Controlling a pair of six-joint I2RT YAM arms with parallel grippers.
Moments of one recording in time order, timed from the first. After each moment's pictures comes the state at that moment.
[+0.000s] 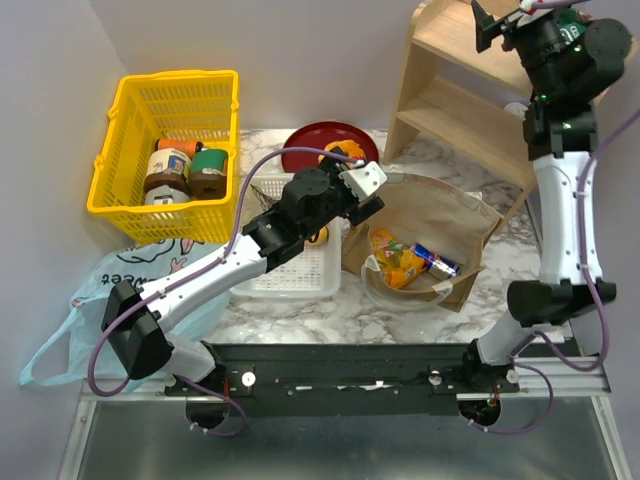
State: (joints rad) left arm -0.87 1.41 1.25 0.06 -0.11 0.40; right arm 0.04 1.73 2.21 0.00 -0.30 -0.42
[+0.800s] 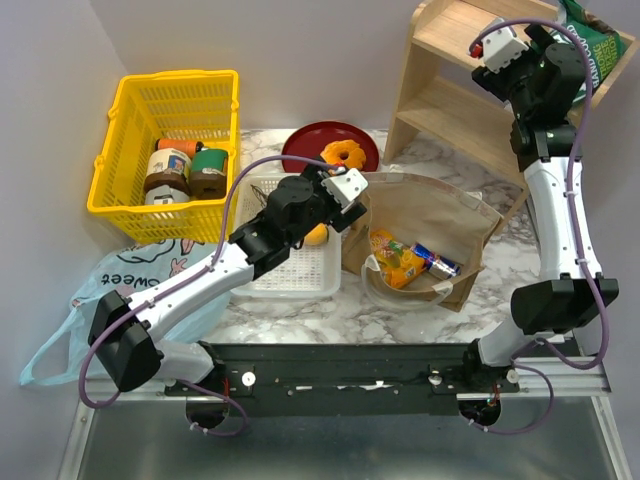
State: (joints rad) left arm -0.82 1.33 1.12 0.07 -0.11 0.38; right arm 0.01 1.61 1.91 -0.26 0.04 -0.97
